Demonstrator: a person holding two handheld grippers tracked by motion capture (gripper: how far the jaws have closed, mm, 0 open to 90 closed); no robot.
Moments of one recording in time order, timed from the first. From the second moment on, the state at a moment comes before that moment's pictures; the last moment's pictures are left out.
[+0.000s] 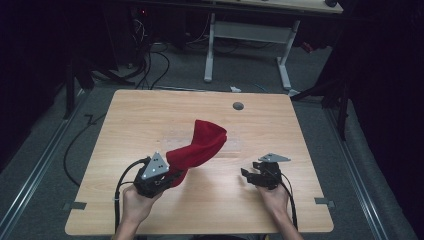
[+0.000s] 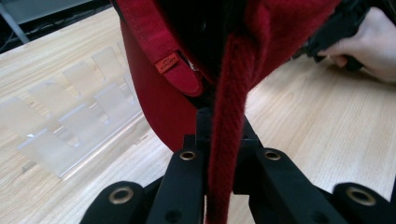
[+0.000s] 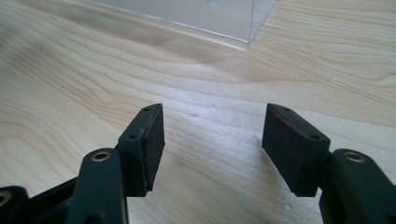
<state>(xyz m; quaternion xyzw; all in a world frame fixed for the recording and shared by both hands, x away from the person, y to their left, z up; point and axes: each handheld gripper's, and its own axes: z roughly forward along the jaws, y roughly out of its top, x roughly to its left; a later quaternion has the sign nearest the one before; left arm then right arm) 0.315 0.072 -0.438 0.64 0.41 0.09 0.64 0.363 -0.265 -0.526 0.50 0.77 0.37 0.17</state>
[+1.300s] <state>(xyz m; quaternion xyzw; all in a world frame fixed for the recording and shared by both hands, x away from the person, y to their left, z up) 0.377 0.099 -0.397 0.54 0.47 0.10 0.69 0.363 -0.256 -0.532 0.50 0.77 0.32 0.22</state>
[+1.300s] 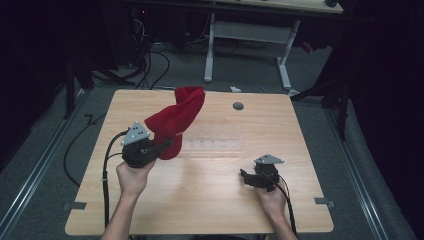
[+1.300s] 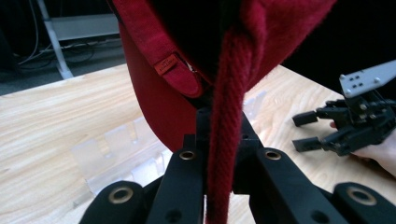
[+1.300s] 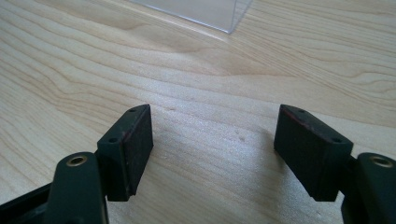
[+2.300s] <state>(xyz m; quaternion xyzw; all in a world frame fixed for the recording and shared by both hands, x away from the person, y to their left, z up) 0.434 0.111 -0.410 0.52 0.49 0.15 0.68 0.363 -0.256 -0.531 0.50 0.77 0.32 0.22</state>
